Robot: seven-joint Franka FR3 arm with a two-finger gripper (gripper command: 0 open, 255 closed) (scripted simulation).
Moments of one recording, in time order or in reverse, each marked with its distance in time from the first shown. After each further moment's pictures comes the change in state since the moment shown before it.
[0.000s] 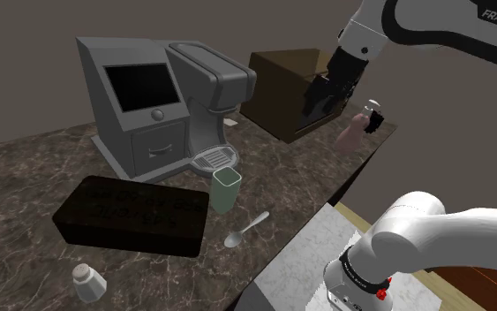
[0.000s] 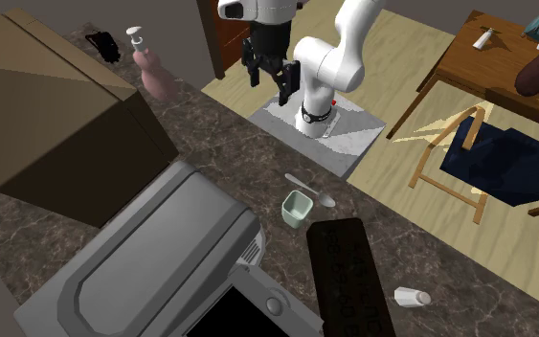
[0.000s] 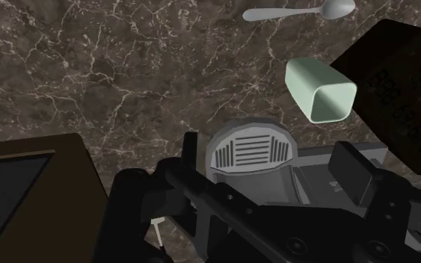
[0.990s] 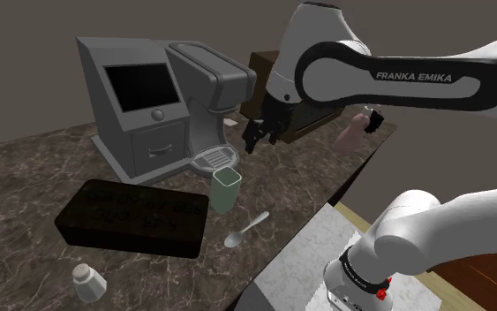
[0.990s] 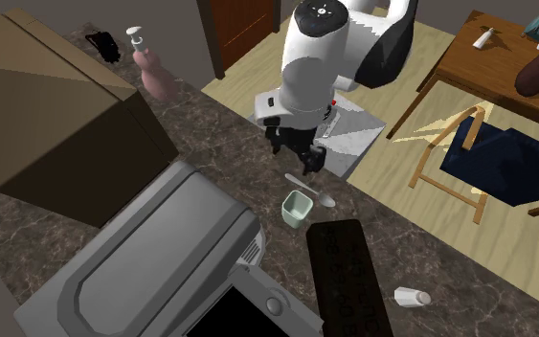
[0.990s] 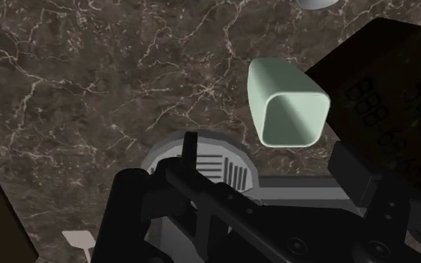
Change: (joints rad) arm 0.076 0.235 0.237 -0.098 0.056 0.312 0.141
